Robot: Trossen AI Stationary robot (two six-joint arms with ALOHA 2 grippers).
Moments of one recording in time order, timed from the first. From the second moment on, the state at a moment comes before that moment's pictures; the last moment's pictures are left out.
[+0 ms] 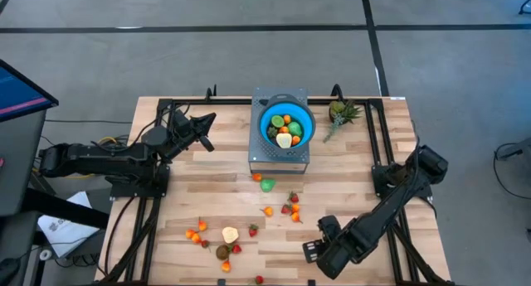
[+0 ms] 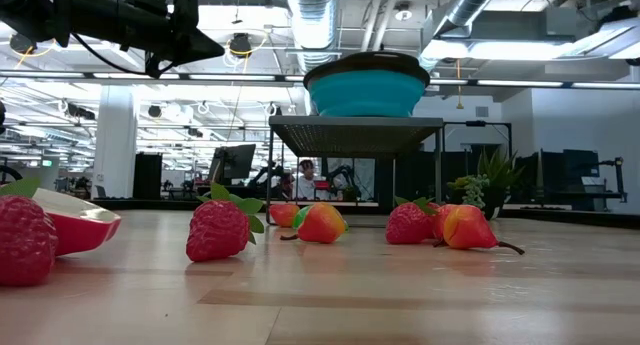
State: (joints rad) left arm 0.19 0.76 0.32 0.56 -0.57 -0.11; right arm 0.78 1.79 1.39 -0.89 0.12 2.09
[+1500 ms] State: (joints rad) left arm 0.19 0.76 0.32 0.56 -0.57 -0.11; right arm 0.76 1.98 1.38 -0.88 0.05 2.20
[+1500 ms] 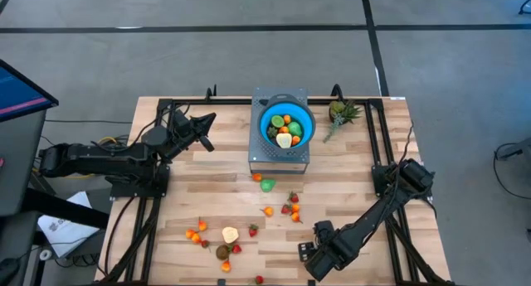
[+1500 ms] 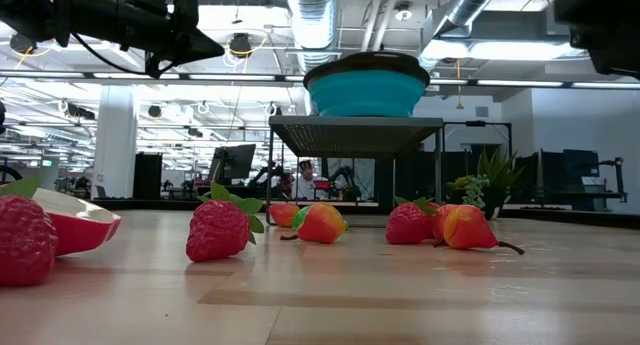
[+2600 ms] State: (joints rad) left arm 0.19 0.76 0.31 0.55 -0.57 -0.11; right arm 0.74 2.02 1.39 -0.87 0.03 2.22
